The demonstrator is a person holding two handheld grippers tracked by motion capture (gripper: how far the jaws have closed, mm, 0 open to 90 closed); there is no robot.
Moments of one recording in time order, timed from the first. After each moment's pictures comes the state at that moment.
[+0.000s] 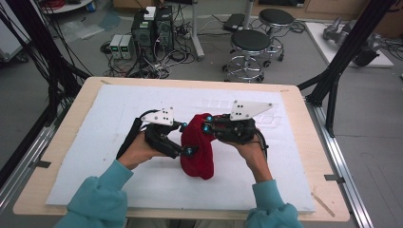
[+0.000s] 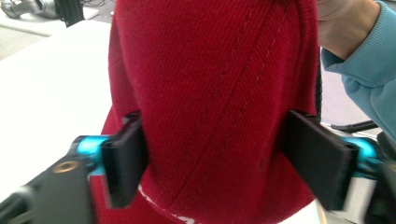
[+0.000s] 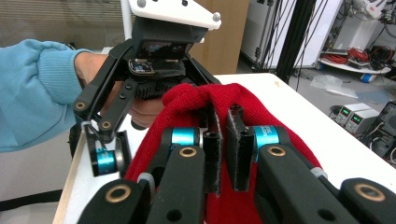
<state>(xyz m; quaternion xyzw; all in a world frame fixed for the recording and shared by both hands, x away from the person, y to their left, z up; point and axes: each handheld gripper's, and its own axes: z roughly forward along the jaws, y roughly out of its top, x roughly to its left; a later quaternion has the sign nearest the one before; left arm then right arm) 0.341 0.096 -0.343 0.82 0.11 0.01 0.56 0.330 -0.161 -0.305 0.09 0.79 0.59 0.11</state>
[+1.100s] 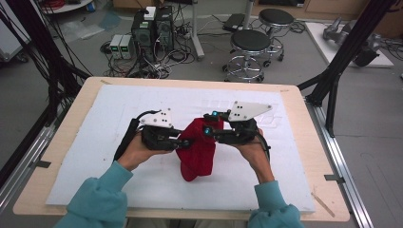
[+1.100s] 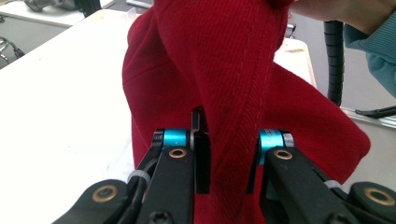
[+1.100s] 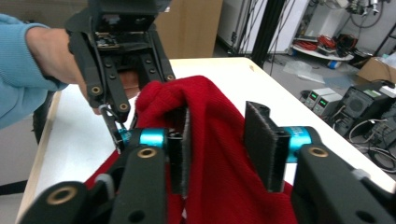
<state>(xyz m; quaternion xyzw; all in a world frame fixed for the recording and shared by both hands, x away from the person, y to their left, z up) 0.335 0.103 -0.339 0.84 0.11 0.04 0.53 0.329 -0.164 -0.306 0.12 0.80 0.56 0.16</state>
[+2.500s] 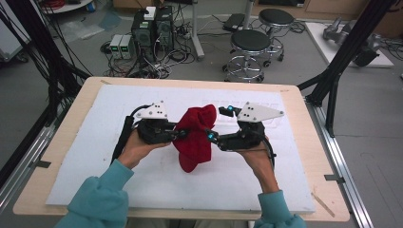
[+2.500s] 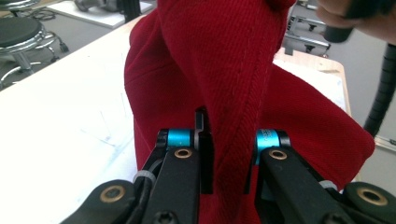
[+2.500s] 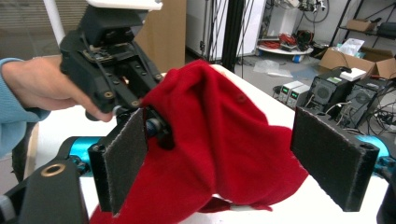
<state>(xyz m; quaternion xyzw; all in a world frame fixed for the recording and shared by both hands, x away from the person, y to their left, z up) 0.343 0.110 -0.329 0.82 0.19 0.08 0.54 0.307 -0.174 -0.299 0.21 0.77 0.58 0.18</state>
